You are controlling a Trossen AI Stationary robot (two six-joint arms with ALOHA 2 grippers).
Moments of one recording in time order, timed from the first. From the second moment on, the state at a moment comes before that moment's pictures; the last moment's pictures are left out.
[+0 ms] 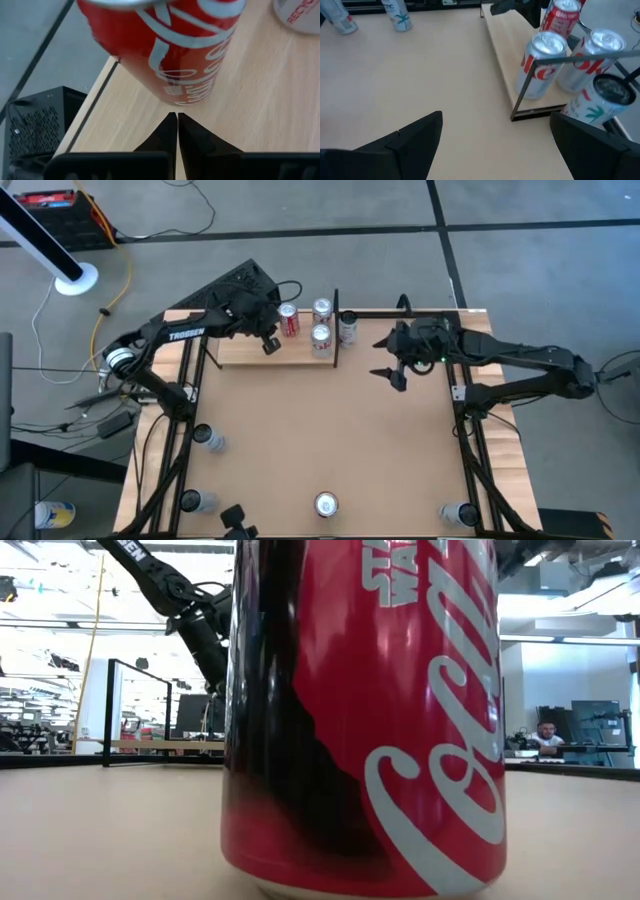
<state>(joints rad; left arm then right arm) 0.74 1.53 0.94 -0.19 -0.03 0.31 -0.26 1.02 0.91 -0.45 -0.05 -0.07</state>
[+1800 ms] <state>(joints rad) 0.70 1.54 0.93 0.00 0.08 0.20 -0.26 1.05 0.89 -0.36 -0.05 -0.06</state>
